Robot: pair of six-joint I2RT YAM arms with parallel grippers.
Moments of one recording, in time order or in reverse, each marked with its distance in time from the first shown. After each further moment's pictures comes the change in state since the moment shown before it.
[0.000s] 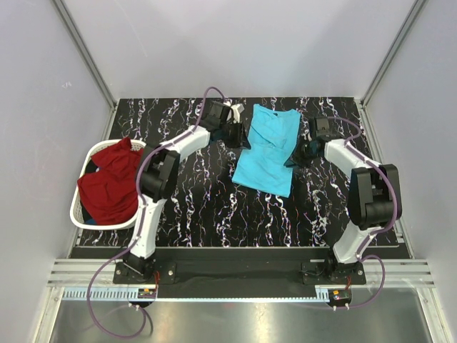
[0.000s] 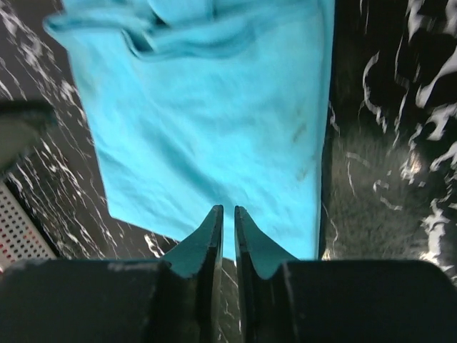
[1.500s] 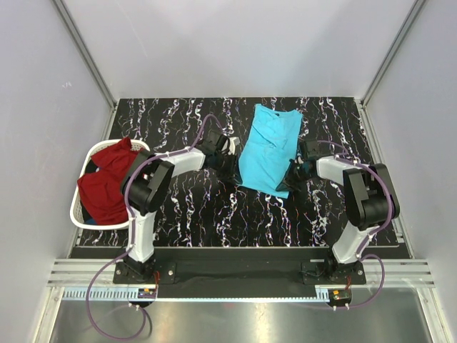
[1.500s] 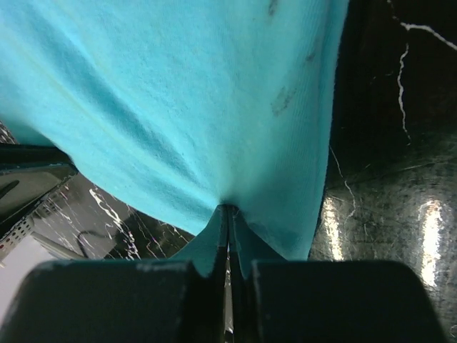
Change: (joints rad) left arm -0.068 -0.204 -0.473 0.024 0.017 -0.006; right arm 0.070 0.001 -0.291 0.137 -0.112 0.026
